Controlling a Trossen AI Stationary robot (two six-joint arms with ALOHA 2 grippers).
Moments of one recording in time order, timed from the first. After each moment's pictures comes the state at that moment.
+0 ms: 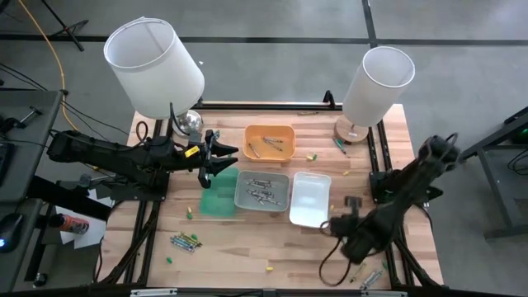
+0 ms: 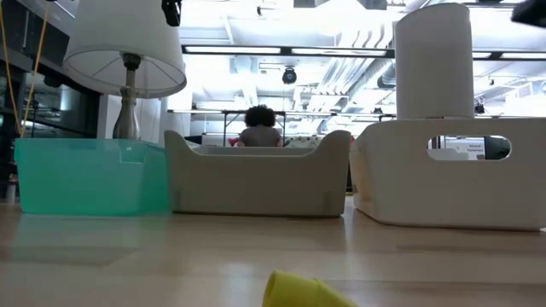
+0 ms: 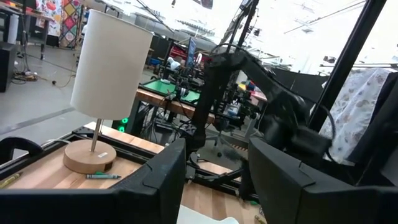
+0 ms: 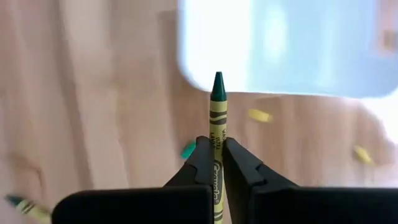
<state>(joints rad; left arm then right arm) -0.11 0.93 0.61 0.47 -0.19 -0.31 0.84 1.51 1.17 -1.17 0.31 0.91</state>
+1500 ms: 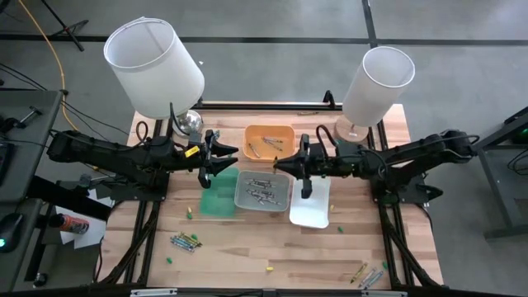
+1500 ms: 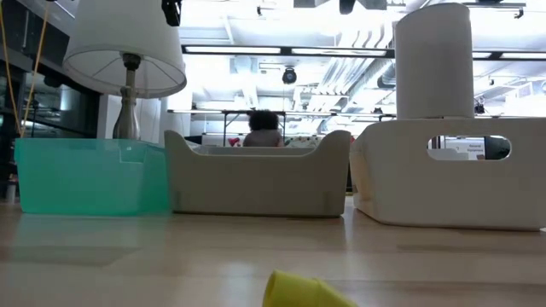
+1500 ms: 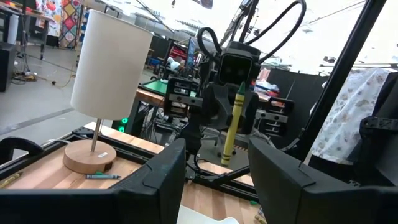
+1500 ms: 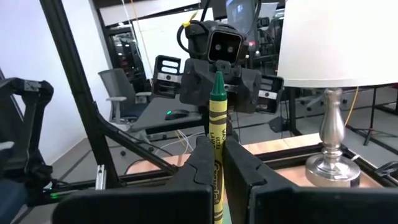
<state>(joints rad) -0.11 0.93 0.61 0.47 -0.19 -0.31 0.14 1.29 0.86 0.52 0.14 0.14</state>
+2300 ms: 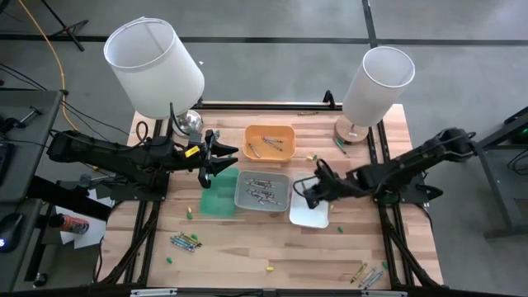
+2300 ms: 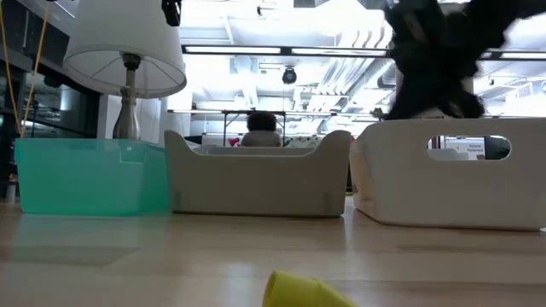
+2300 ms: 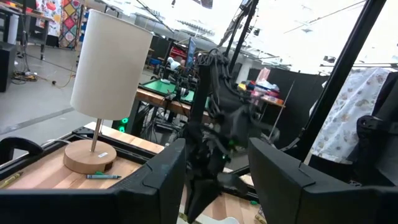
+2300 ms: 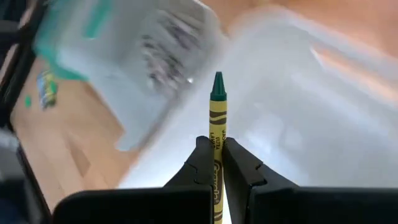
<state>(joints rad) -0.11 0.93 0.61 0.47 -0.19 -0.31 0.33 1.26 0.69 -0.31 0.33 1.27</state>
